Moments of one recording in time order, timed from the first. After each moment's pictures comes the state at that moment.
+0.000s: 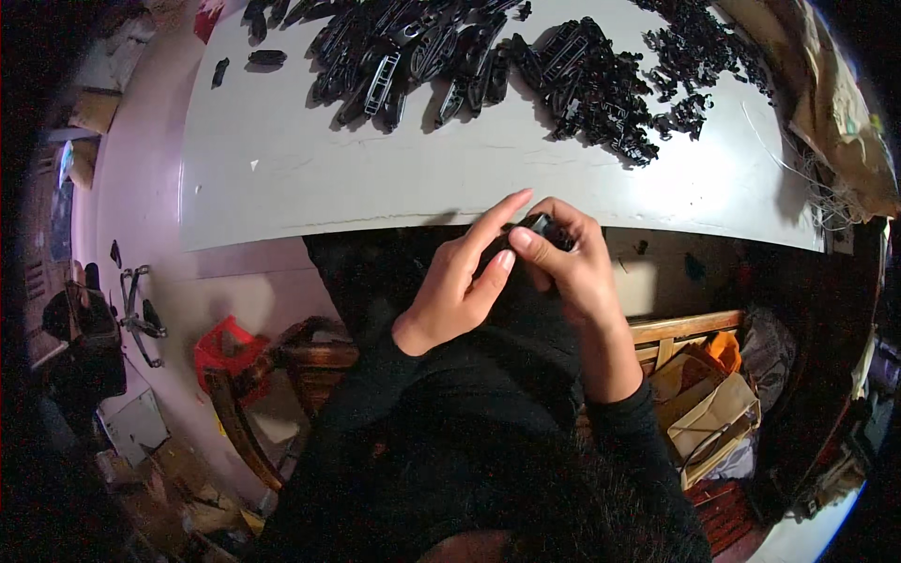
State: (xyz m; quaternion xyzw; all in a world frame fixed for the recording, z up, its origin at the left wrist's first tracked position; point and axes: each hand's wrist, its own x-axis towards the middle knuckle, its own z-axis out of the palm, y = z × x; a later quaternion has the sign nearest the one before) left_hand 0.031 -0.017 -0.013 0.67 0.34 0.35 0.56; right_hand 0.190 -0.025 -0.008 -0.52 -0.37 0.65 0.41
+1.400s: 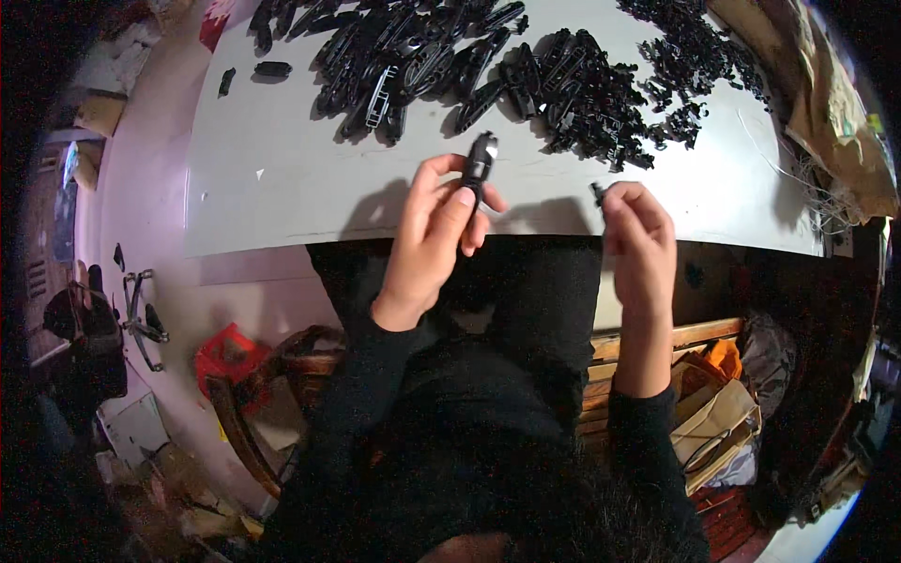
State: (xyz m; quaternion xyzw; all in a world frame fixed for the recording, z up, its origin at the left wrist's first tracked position) left_hand 0.033 0.016 -0.006 0.43 0.37 0.46 0.68; right_hand 0.244 -0.013 -0.003 -0.57 -0.36 0.50 0.54
